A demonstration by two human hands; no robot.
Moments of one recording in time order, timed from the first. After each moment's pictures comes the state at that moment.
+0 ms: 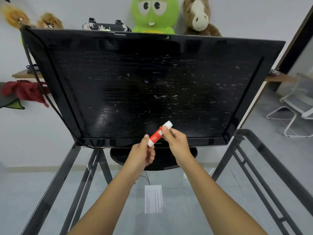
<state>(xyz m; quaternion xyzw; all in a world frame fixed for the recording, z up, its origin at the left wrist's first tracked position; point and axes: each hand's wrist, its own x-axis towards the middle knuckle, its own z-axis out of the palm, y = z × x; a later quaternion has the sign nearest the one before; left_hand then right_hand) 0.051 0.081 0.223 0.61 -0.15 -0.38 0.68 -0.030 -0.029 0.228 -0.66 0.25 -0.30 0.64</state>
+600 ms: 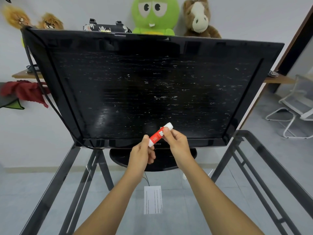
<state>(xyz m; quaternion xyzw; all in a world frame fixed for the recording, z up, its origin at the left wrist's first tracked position) 0.047 0.082 0.216 0.65 -0.19 -0.31 0.67 -0.035 -0.026 0.228 -0.67 0.22 -0.31 0.64</state>
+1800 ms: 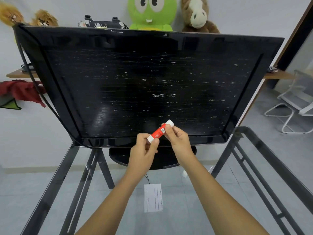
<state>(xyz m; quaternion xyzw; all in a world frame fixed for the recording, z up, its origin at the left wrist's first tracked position) 0.039 0.082 0.218 0.70 -0.36 -0.14 0.60 -0.038 -0.031 0.230 -0.67 0.21 -0.32 0.64</state>
